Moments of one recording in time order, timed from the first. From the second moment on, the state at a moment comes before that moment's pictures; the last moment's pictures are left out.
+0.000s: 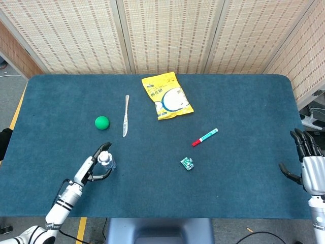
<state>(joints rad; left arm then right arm) -0.44 -1.56 -0.06 -1.32 1.52 1.12 -1.03 0.09 -1.14 0.13 -1.53 -1.51 1.56 0.10</state>
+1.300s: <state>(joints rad) -0.42 -1.66 -0.25 -1.09 1.45 1.44 -0.19 0.09 -1.13 0.12 -1.54 -1.50 1.54 0.10</state>
